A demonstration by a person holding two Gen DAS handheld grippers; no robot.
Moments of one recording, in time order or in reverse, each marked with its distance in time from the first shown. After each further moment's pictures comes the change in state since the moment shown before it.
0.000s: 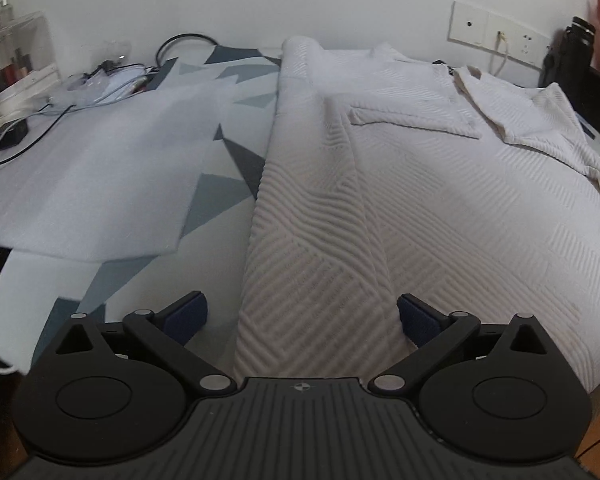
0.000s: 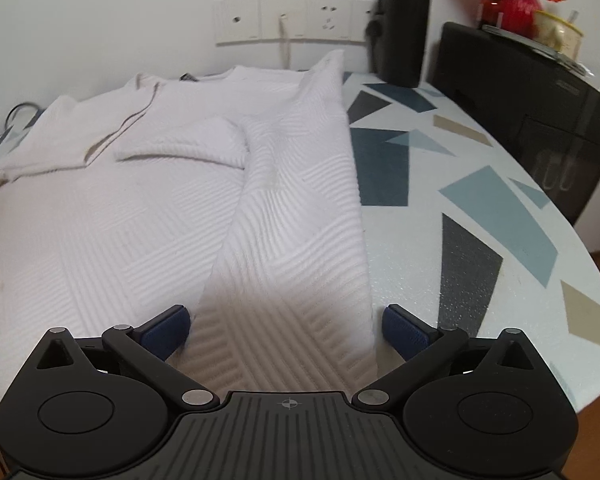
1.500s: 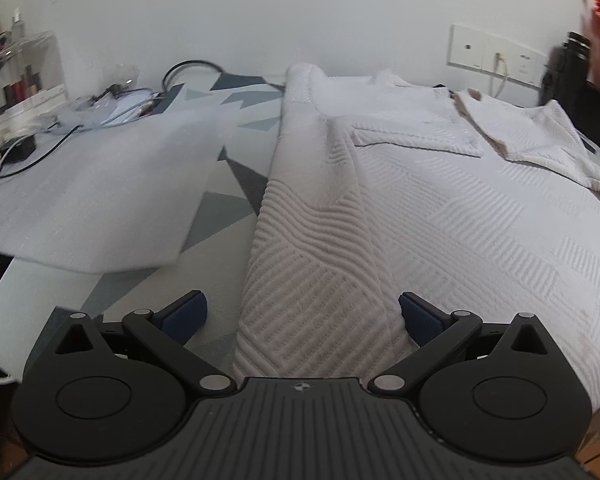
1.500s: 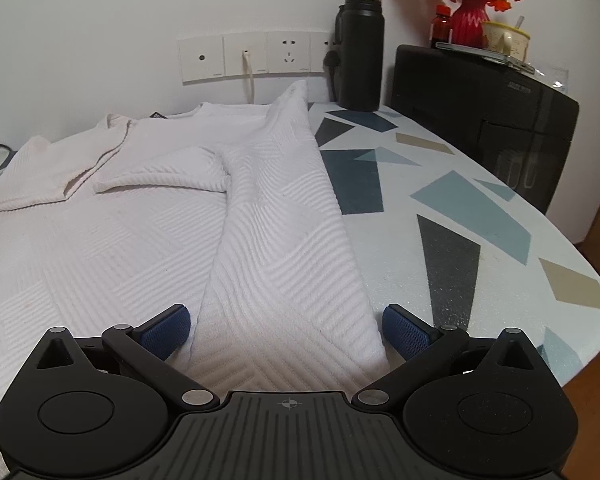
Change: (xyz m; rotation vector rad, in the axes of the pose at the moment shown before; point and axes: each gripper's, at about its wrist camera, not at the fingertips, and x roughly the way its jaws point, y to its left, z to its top) left arm 0.001 0.004 -0.014 0.011 -0.116 0.000; right arm -0.005 0.009 -0.020 0.068 -0.131 -0.076
